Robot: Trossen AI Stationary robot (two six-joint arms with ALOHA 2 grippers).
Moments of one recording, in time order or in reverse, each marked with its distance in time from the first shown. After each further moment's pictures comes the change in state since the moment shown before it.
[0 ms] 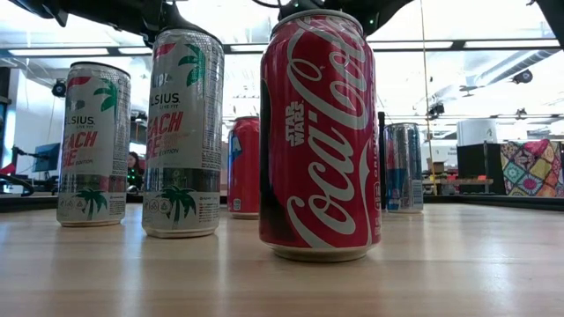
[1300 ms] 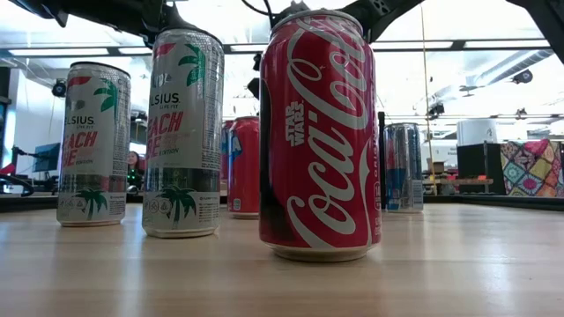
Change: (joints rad) left arm 0.000 0.003 0.000 -0.009 0.000 0.000; right arm -0.009 0.065 -0.002 0.181 0.003 -0.012
